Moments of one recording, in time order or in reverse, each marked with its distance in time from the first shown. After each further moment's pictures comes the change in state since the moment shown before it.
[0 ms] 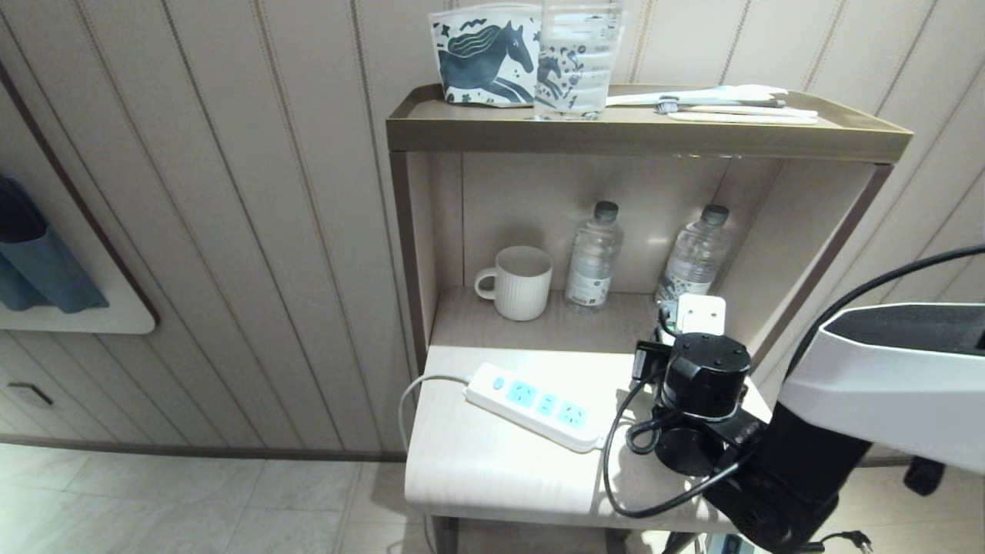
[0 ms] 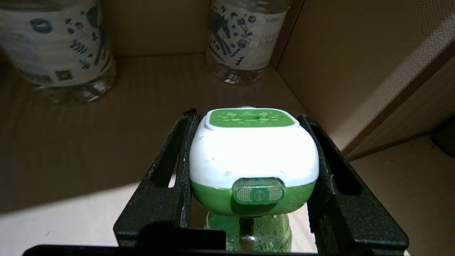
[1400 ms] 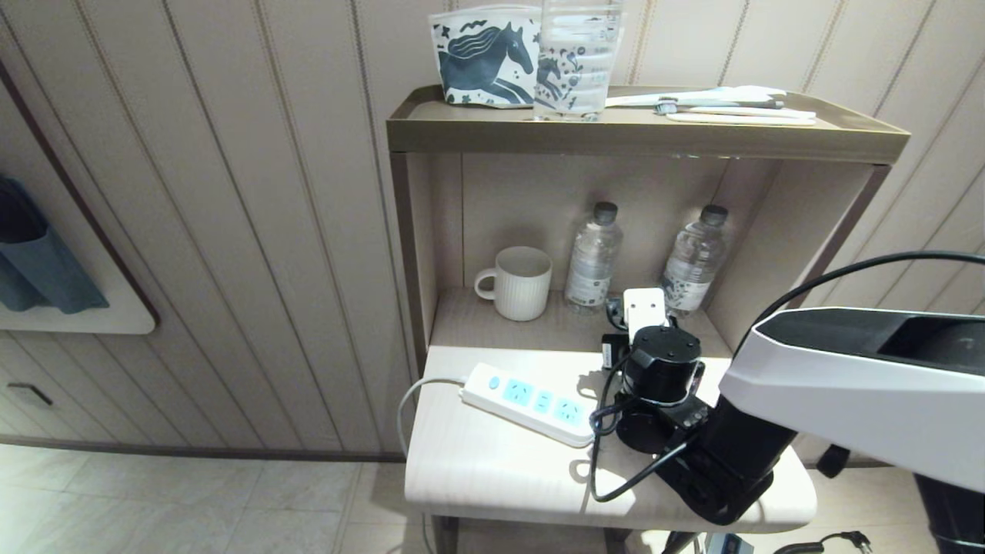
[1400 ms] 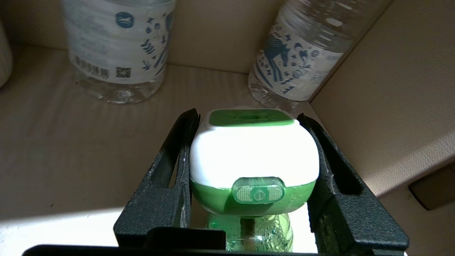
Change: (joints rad) left arm 0.000 0.000 0.000 0.000 0.001 0.000; right arm 0.023 0.125 -0.159 0.003 0.043 -0.204
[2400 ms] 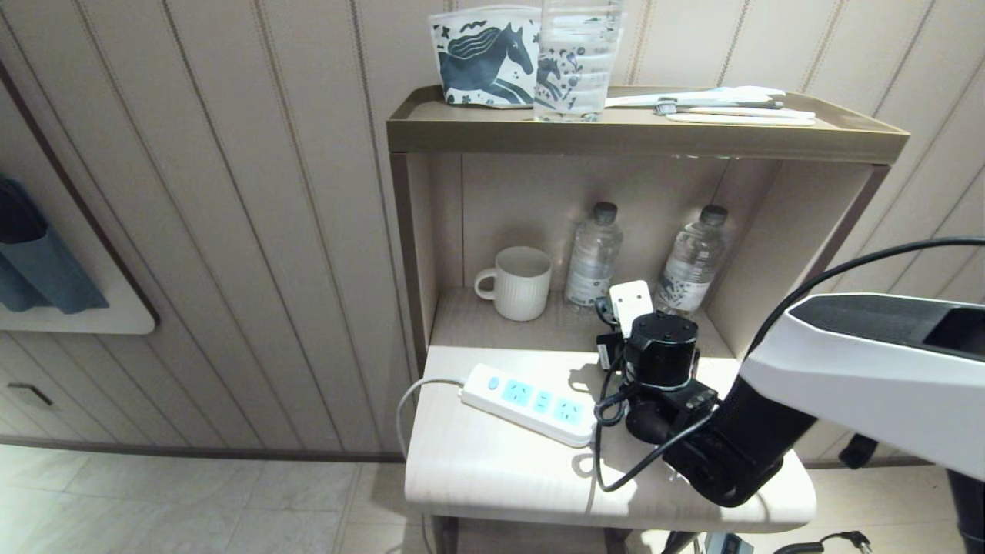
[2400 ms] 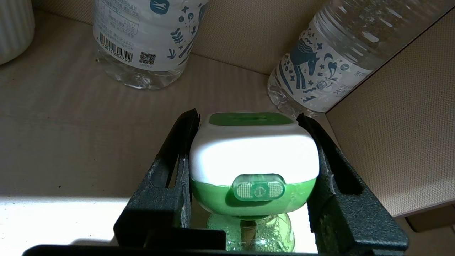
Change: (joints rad) left arm 0.000 0.000 0.000 0.000 0.000 0.000; right arm -0.025 -0.043 -0.035 0.193 0.114 -0.042
